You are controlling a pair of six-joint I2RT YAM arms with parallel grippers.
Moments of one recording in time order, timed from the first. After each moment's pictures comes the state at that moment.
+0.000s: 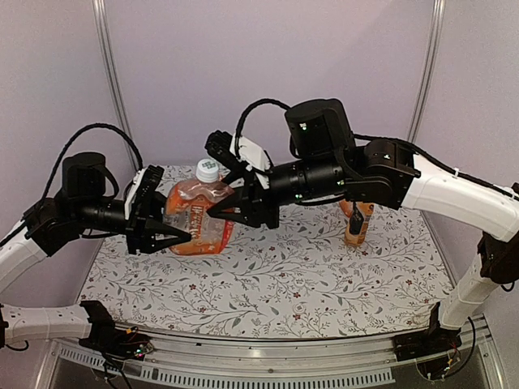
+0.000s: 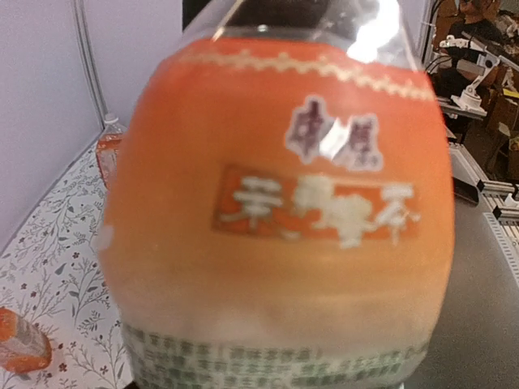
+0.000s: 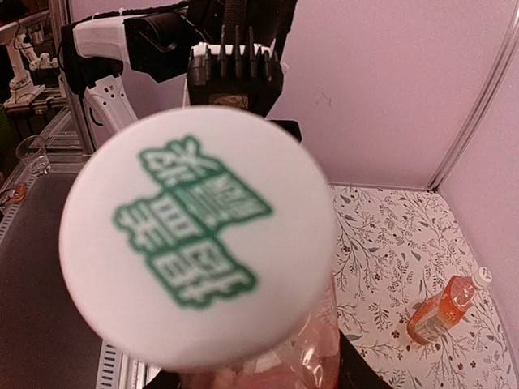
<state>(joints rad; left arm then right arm) -0.70 0.83 0.91 -0.46 0.73 0.24 1.20 1.65 1.73 -0.44 -0.27 -0.24</state>
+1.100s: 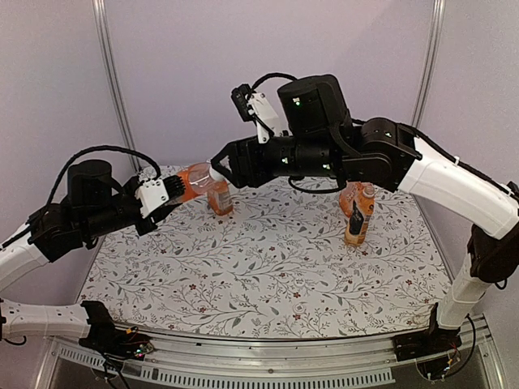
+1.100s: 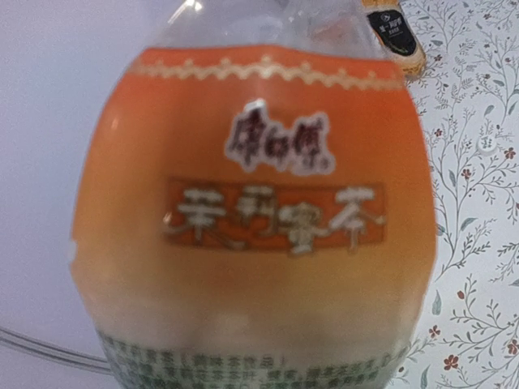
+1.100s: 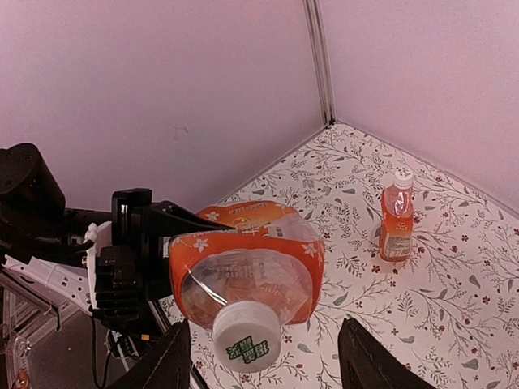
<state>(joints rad) -0.82 0.82 0.88 -0.40 -0.17 0.76 1.21 1.72 1.96 -0.57 0.19 0.32</state>
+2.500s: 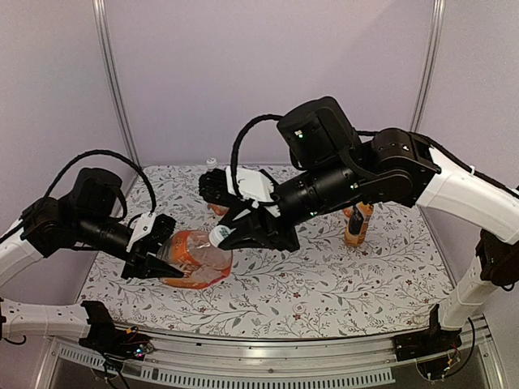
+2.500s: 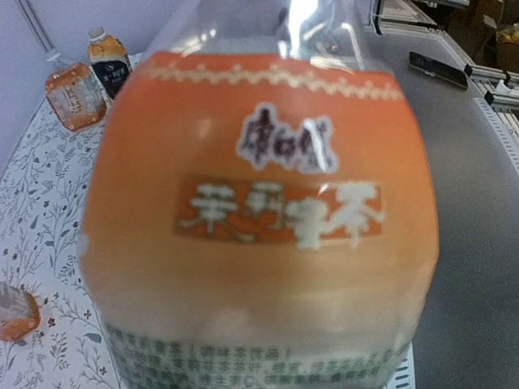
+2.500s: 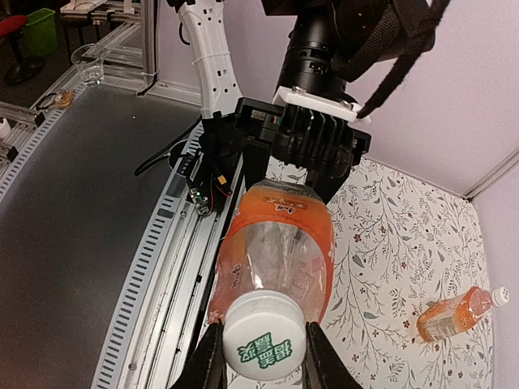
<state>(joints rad) -0.82 0.82 0.95 -0.82 0.58 0.53 1.28 1.66 1.87 -0.78 -0.28 -0.41</state>
